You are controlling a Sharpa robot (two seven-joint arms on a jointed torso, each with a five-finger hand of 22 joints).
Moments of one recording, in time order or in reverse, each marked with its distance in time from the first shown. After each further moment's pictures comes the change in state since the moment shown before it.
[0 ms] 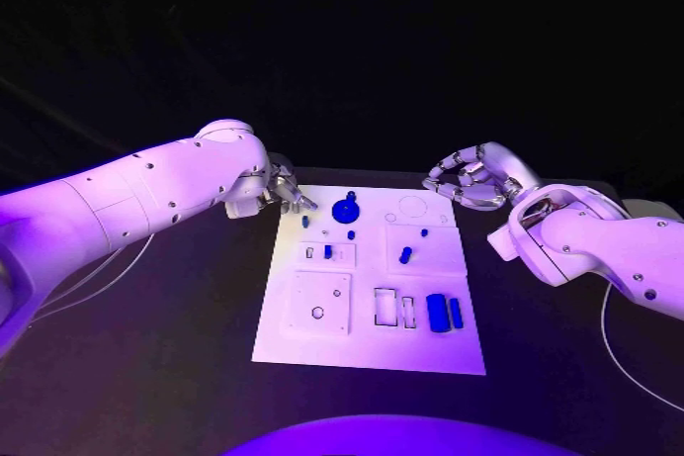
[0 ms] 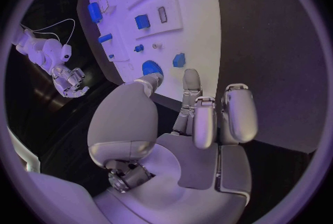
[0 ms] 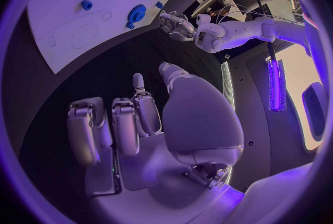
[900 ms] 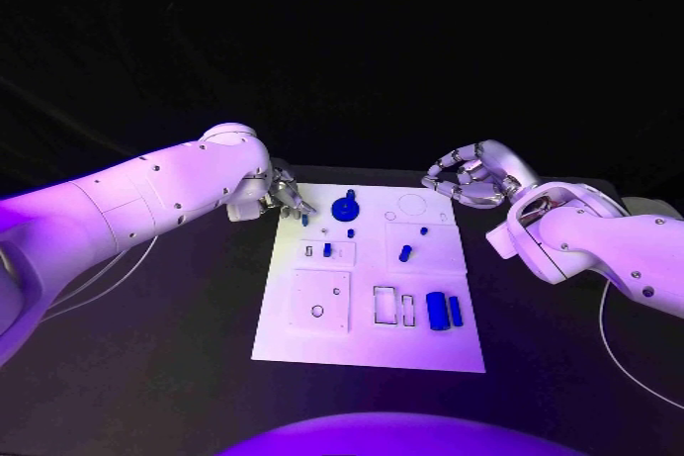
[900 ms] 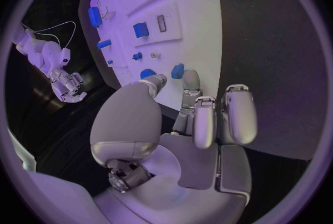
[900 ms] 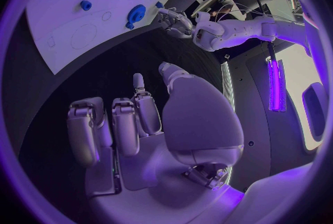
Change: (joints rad) left arm -0.013 0.020 -0.005 -0.029 0.012 0.033 0.001; left_hand 0.053 0.042 0.001 -0.006 0.000 0.027 -0.006 0.000 -0.017 0.011 -0.004 0.018 0.007 0.000 0.000 0.004 0.000 0.000 0.005 -0.002 0.012 0.020; right arm 0.000 0.004 0.000 -0.002 0.000 0.000 -0.001; right_hand 0.000 0.000 0.000 0.000 0.004 0.000 0.000 0.004 0.001 0.000 0.000 0.000 0.000 -0.004 -0.004 0.000 0.000 0.000 0.000 0.000 0.000 0.000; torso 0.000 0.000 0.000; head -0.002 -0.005
